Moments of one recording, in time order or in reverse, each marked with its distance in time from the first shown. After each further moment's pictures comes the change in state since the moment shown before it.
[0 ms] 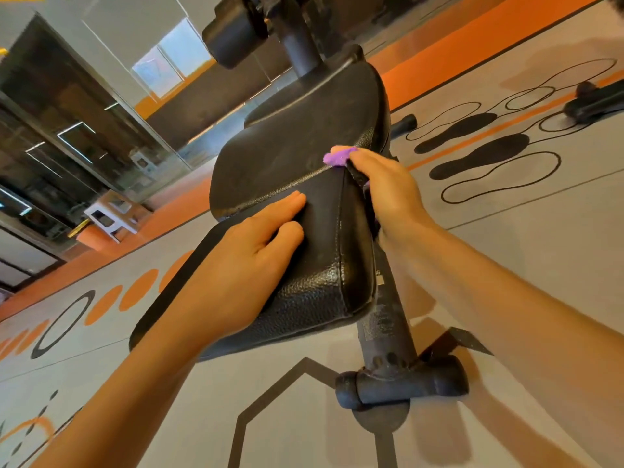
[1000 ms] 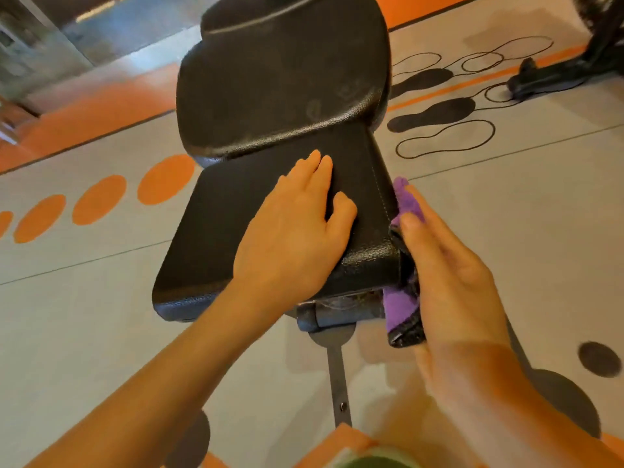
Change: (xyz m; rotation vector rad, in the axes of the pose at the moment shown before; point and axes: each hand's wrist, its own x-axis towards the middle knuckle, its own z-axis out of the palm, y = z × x) left_hand -0.004 0.009 0.001 0.025 -0.079 0.025; right_hand -0.134 -0.060 0.022 0.170 0.288 0.351
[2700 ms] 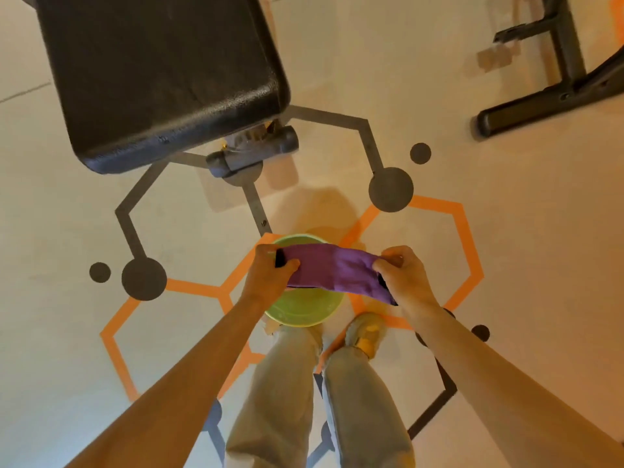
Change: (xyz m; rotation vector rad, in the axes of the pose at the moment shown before) left_hand -0.206 0.005 0.080 -0.616 -0.720 -0.721; right_hand -0.183 -0.004 -0.126 -0.902 0.479 0.687
